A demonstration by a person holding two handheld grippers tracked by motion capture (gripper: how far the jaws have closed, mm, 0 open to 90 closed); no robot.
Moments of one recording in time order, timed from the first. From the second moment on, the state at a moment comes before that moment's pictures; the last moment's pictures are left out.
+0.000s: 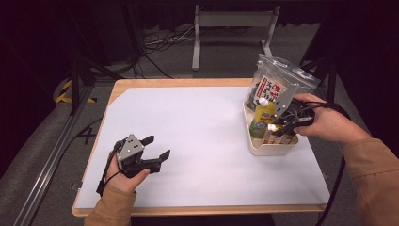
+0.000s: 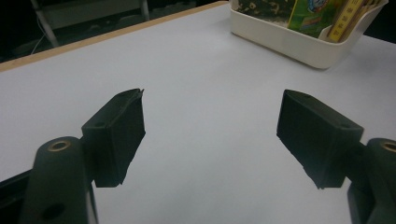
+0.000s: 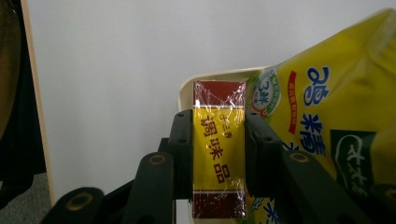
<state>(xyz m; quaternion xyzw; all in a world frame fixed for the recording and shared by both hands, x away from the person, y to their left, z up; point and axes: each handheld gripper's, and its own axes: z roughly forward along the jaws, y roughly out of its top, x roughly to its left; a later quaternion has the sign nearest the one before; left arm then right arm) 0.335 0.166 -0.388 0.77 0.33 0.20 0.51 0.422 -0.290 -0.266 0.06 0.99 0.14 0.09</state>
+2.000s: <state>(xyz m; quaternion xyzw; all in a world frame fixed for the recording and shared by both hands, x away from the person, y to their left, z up) 0.321 0.180 -0.388 0.77 0.33 0.20 0.52 0.369 -0.298 -0.263 0.09 0.94 0.29 0.17</state>
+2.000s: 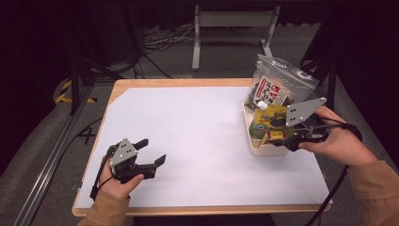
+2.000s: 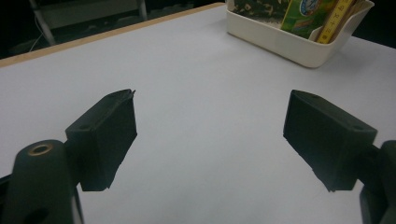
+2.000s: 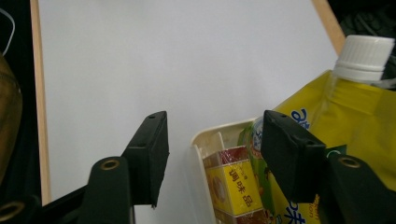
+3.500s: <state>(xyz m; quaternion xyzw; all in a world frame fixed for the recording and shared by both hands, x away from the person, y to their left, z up) 0.313 0.219 -0.419 0.75 0.37 0.21 0.51 0.319 -0.365 -0.372 0.30 0.82 0.43 0.22</state>
